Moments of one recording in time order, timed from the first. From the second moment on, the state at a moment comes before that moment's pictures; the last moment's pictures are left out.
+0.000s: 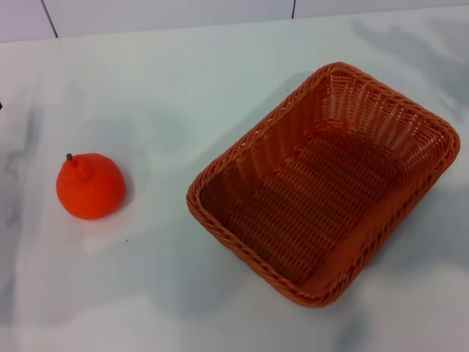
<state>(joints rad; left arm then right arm) -0.51 -2.16 0.15 0.09 1.11 1.03 -0.16 0.44 1.99 -0.50 -0.84 -1.83 -1.26 -1.07</state>
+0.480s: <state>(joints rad) -0.51 -2.16 0.16 0.10 1.11 1.03 -0.16 0.60 1.92 -0.45 -0.92 -2.34 -1.50 -0.72</state>
